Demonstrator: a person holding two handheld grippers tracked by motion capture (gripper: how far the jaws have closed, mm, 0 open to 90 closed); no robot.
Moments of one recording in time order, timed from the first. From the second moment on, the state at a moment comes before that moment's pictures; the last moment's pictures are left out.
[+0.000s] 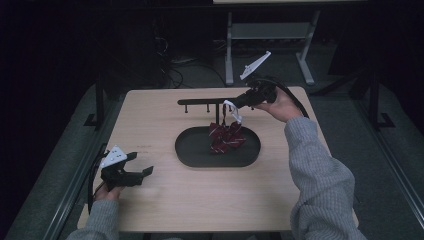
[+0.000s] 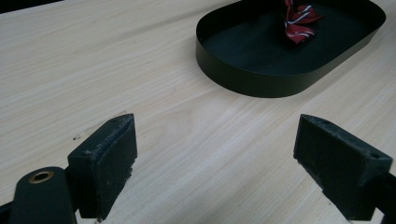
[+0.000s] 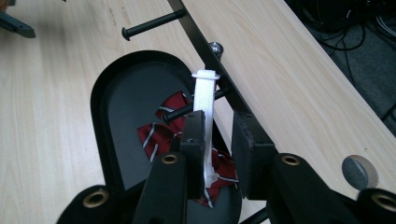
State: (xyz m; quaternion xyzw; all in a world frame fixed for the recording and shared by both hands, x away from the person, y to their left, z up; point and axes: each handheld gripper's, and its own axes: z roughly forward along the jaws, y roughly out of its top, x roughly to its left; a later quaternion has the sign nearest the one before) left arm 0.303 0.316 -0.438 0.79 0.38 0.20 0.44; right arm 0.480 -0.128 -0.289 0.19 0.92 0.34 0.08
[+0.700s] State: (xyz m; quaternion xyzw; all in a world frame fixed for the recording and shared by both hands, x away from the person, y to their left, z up) left arm 0.303 0.316 -0.439 0.79 0.38 0.20 0.44; right arm 0.474 -0.132 -0.283 0.19 0.91 0.36 0.07
